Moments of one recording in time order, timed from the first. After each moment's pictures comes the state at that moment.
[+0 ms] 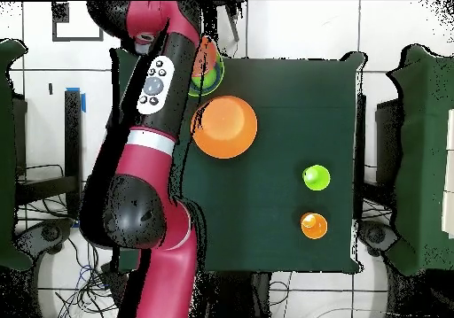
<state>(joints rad) -0.13 0.34 -1.90 0.09 1.58 1.36 1.69</state>
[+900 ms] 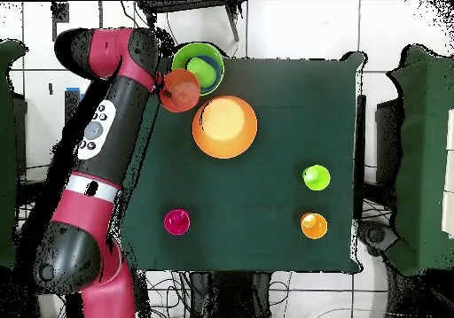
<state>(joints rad) 0.19 0.34 -1.51 0.44 1.19 1.36 1.69</state>
